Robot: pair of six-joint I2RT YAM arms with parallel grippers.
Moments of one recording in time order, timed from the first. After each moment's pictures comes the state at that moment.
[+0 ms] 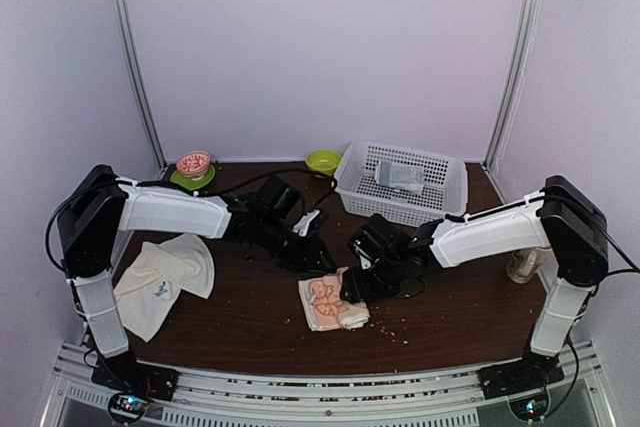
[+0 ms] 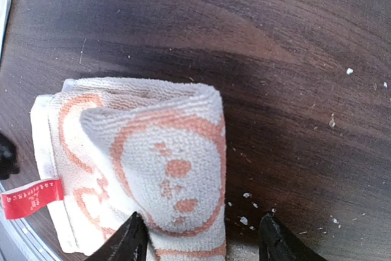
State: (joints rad) left arm -0.84 1.86 1.21 -0.22 0.54 -0.62; right arm 0.95 1.79 1.03 -0.29 -0.06 0.68
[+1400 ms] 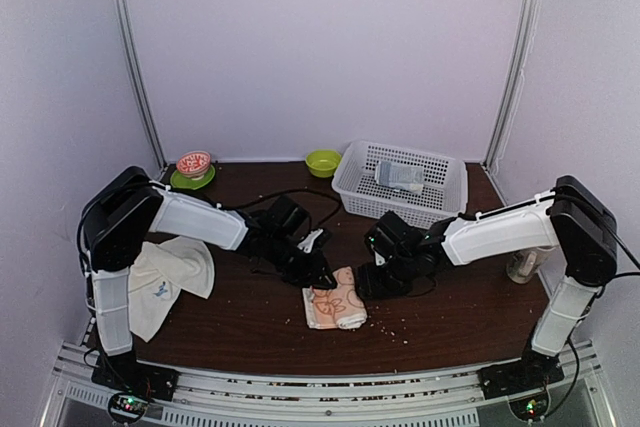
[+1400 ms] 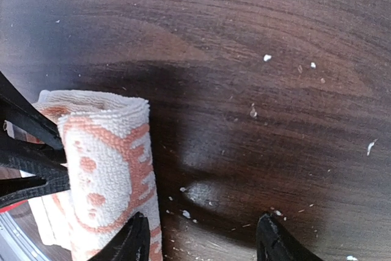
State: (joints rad) left arm -0.84 2.02 1.20 -0.12 0.56 -0.63; right arm 0.90 1.74 0.96 -0.30 -0.03 0.74
